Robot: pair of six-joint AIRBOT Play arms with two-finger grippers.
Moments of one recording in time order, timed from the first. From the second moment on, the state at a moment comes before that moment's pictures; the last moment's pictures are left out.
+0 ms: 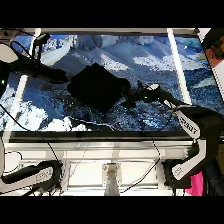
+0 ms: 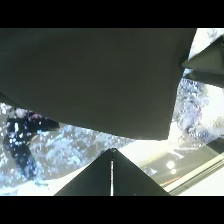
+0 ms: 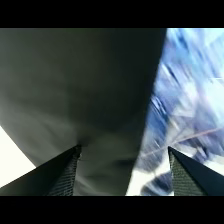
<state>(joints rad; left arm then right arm) -0.03 -1.30 1.48 1.10 -1.38 -1.25 0.24 -1.80 1.16 -0.39 0.89 1.52</state>
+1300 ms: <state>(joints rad) -0.03 -1.30 1.48 1.17 -1.05 -1.25 -0.39 -1.57 1.28 -1.04 1.17 1.64</state>
